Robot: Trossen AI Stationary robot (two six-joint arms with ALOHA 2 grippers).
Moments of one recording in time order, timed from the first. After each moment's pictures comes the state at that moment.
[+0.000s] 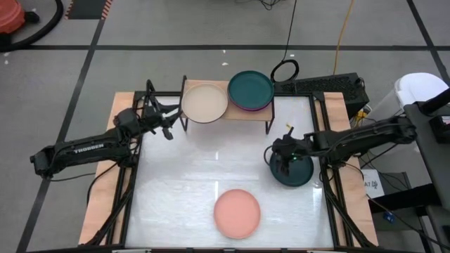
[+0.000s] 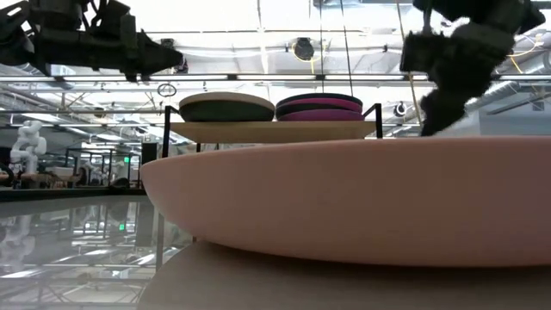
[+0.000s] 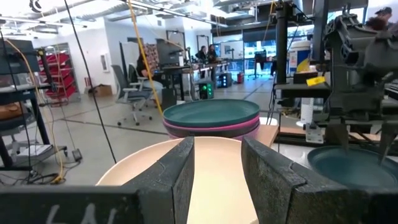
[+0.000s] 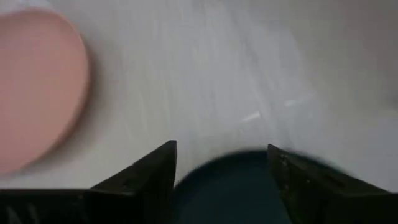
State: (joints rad) left arm 0.49 0.64 0.25 0.53 0.08 0.08; right arm 0.10 1.05 0.61 -0.51 0.05 0.45
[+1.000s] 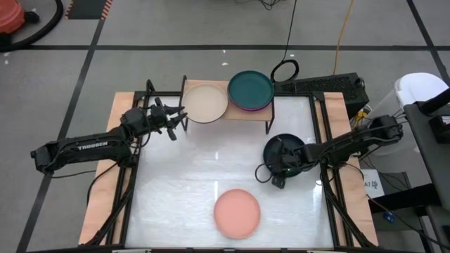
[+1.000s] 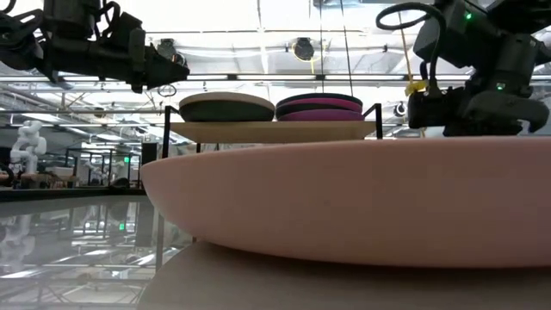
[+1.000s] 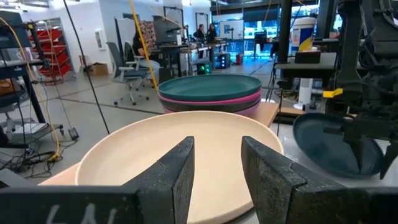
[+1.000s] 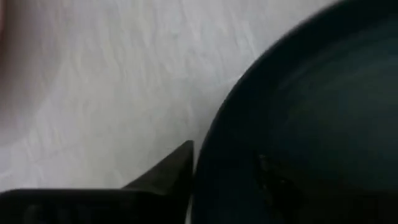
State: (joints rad) left arm 0.49 0.75 0.25 0.54 0.08 0.06; right arm 0.20 1.32 0.50 -0.34 0.03 0.61
